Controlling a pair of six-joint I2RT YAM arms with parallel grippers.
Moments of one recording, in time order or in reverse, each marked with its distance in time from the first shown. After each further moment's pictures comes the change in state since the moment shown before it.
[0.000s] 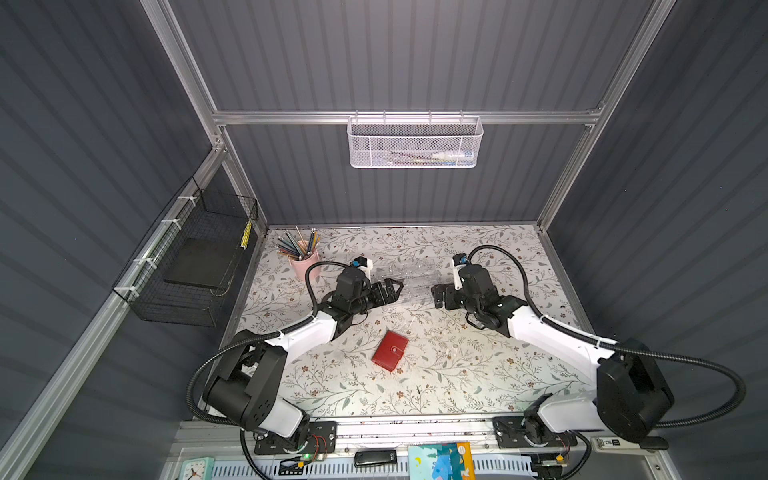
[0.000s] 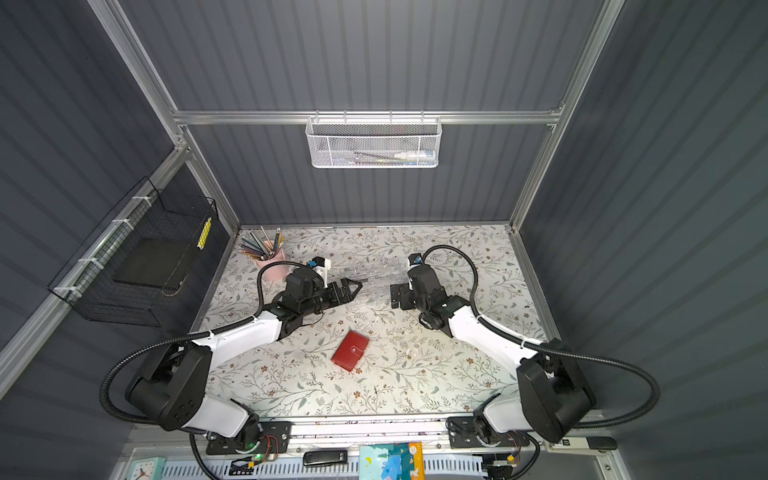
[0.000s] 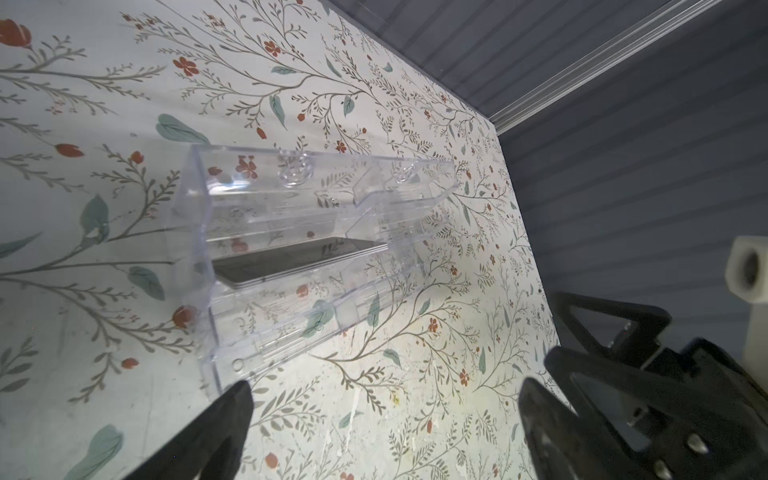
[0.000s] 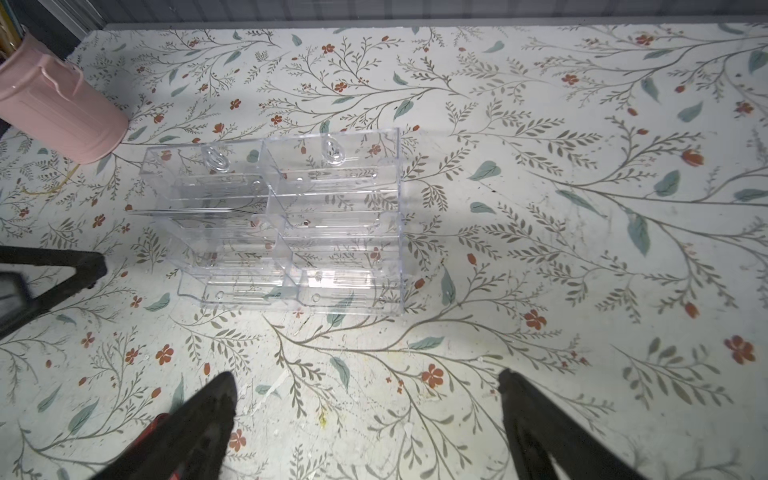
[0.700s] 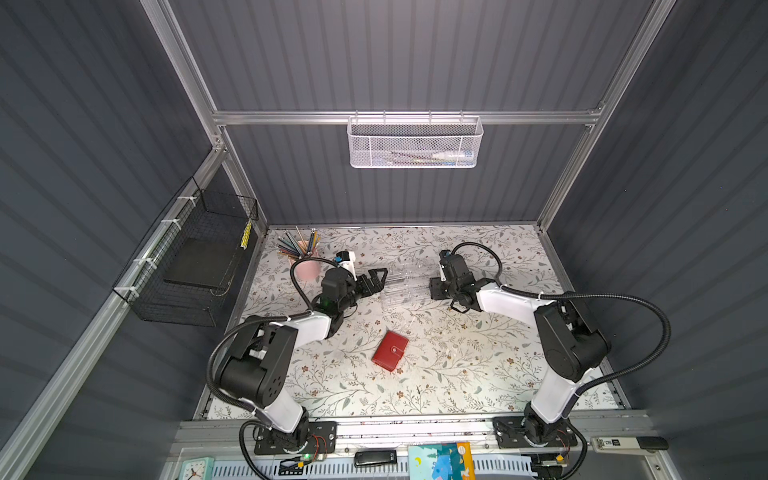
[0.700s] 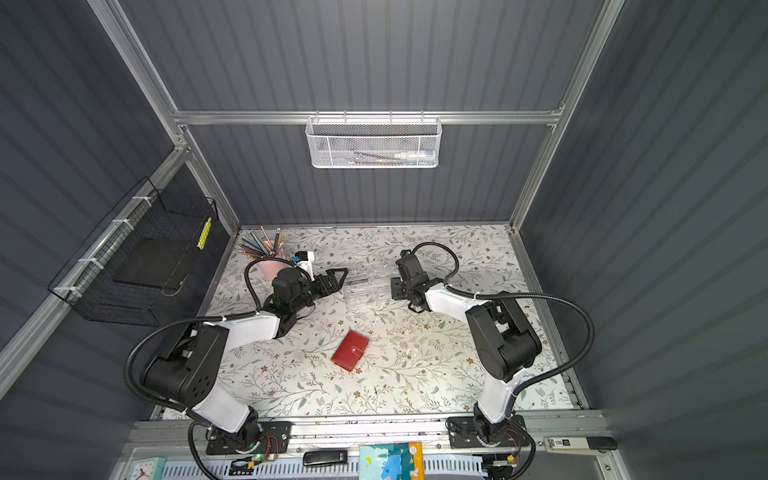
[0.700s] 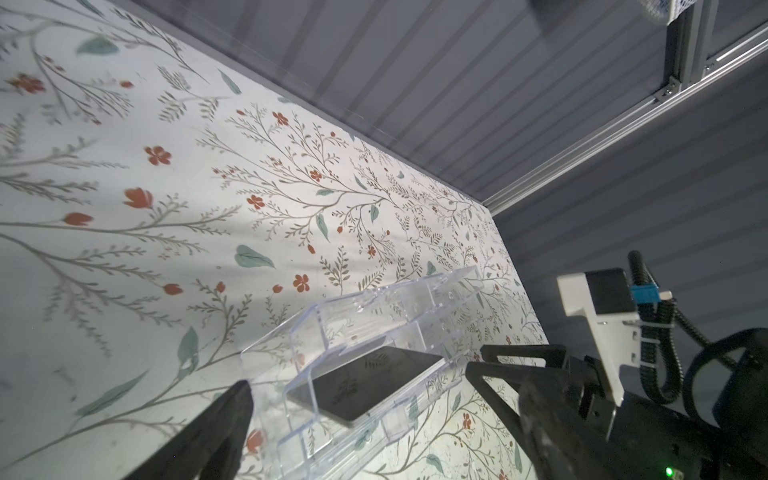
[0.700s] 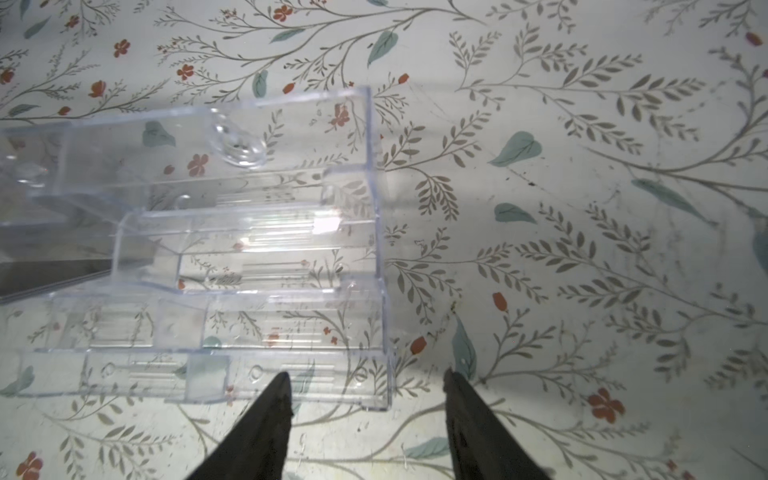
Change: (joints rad) left arm 0.146 0.053 -0.096 0.343 -0.012 0.049; right arm -0.051 0.401 0.212 0.029 -0.029 0.003
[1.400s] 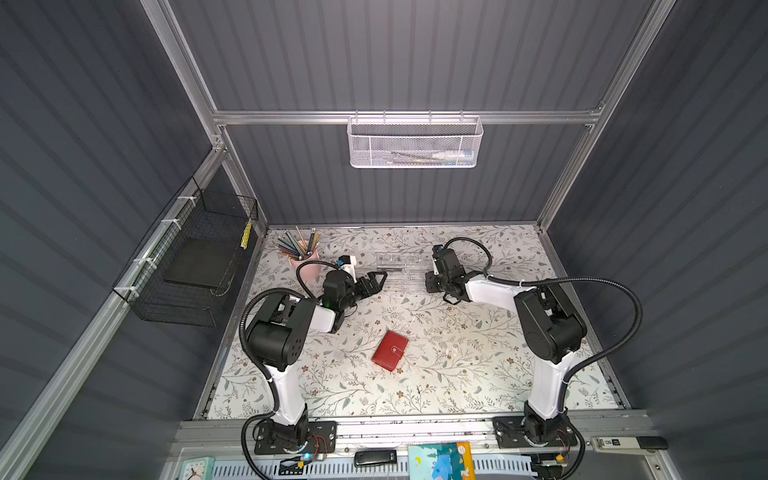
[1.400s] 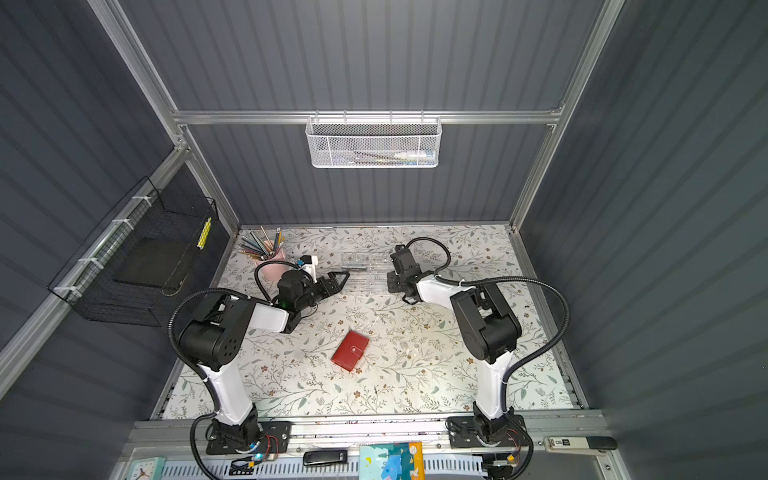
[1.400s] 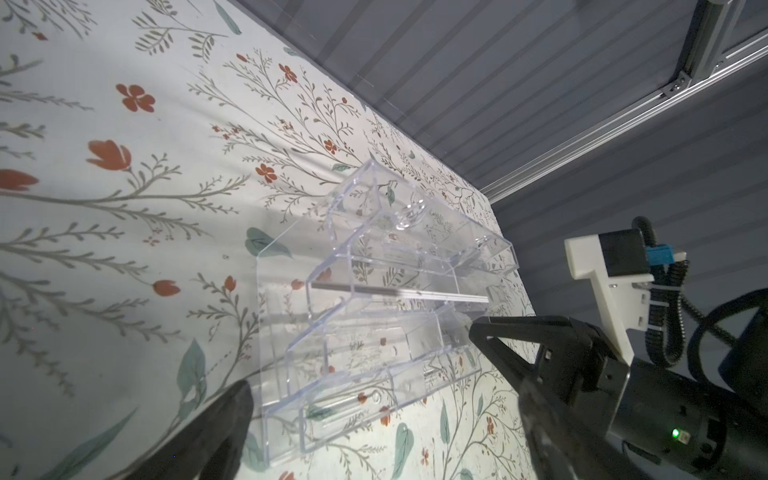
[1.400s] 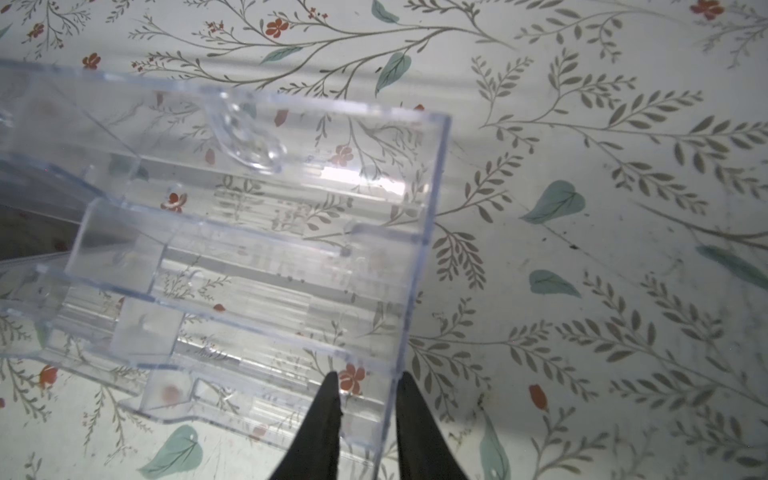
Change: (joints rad) left arm 0.057 0.311 0.033 0.278 0.159 -0.067; right arm -0.020 0.185 0.144 0.031 -0.005 -0.019
